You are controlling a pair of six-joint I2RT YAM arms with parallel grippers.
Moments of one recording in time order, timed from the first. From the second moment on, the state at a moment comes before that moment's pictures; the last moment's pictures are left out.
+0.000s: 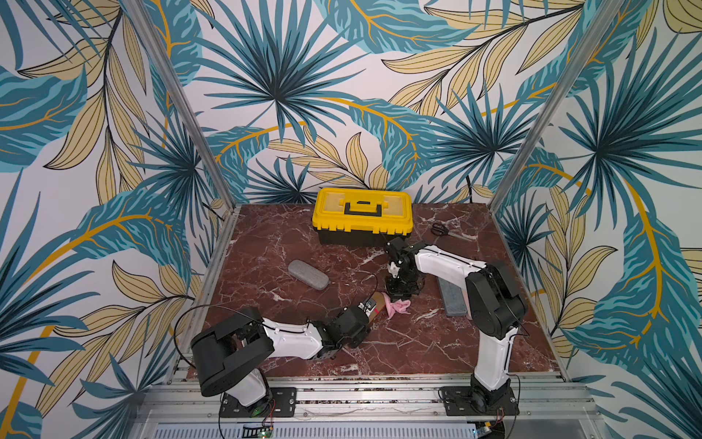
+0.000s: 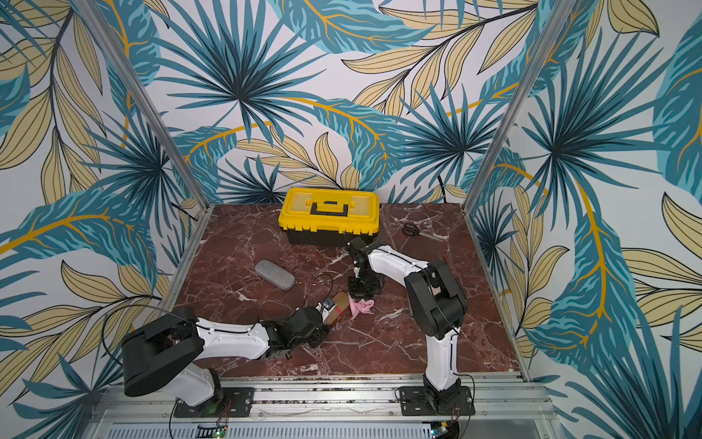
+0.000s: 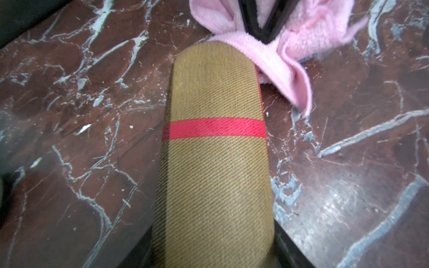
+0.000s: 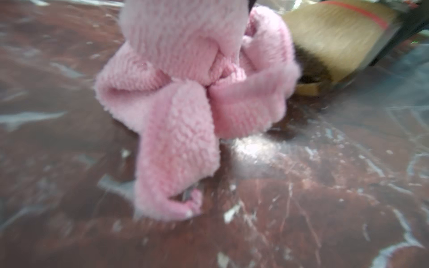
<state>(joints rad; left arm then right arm) -1.02 1.57 0.56 0.18 -0.28 -0.15 0.50 1.94 1.34 -0.92 -0.22 0.45</state>
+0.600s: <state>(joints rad) -0.95 1.59 0.59 0.16 -0.20 -0.25 0.72 1.76 1.07 -0.59 -0.33 0.95</state>
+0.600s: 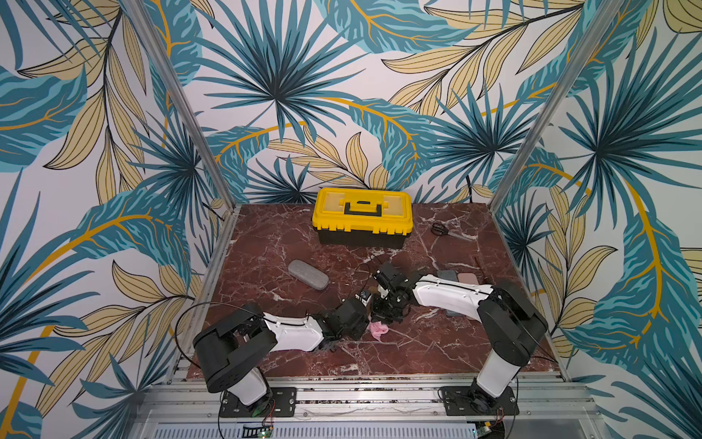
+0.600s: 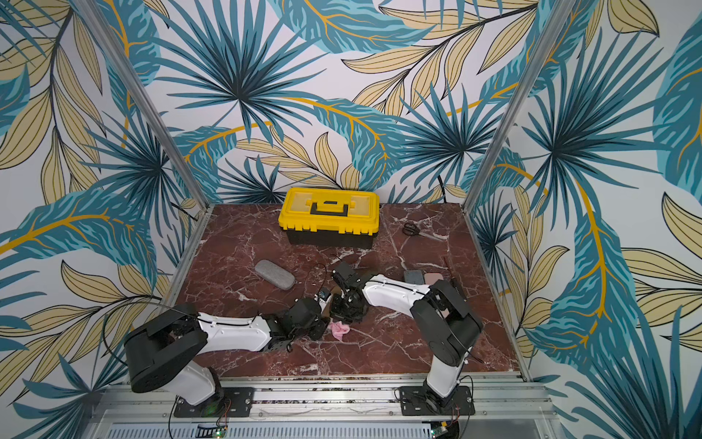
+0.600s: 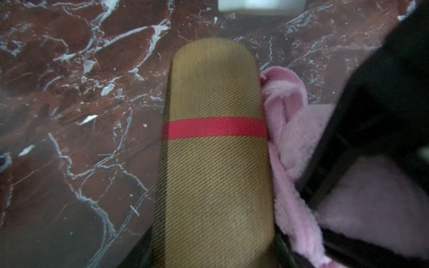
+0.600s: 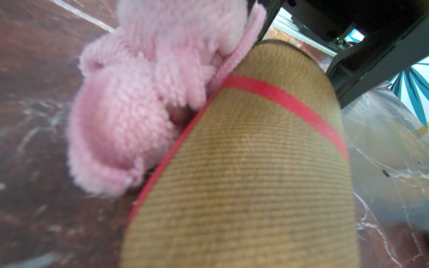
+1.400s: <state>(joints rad) -0.77 1.52 0.53 0.26 0.35 -0.49 0.43 1.81 1.22 -0.76 -0.05 0.65</state>
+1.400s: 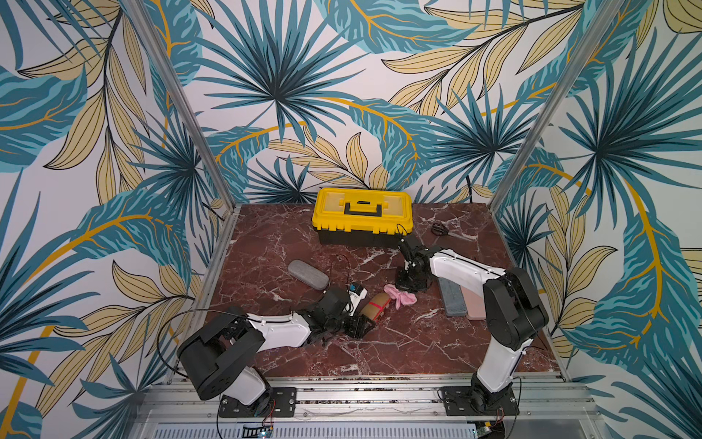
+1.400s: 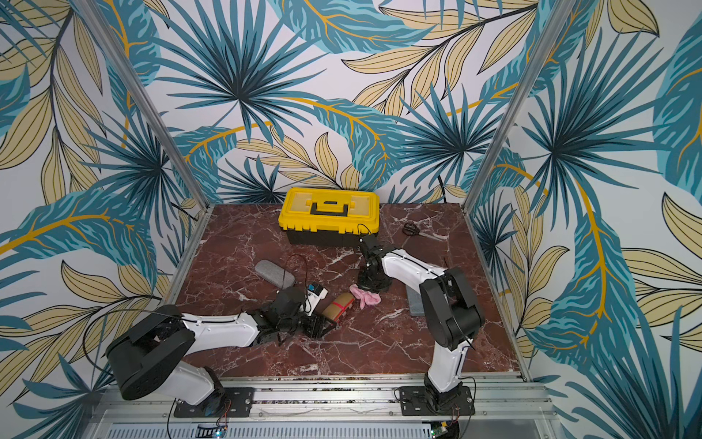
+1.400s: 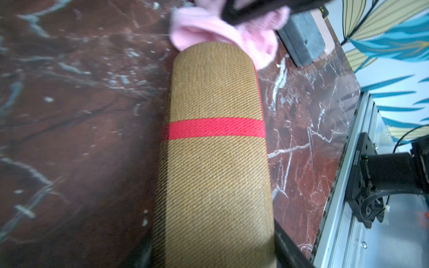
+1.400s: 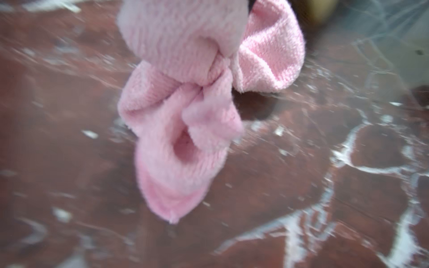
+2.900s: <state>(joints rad) -0.60 1.73 0.58 0.46 0.66 -0.69 0.42 1.86 1.23 -0.59 -0.25 0.78</state>
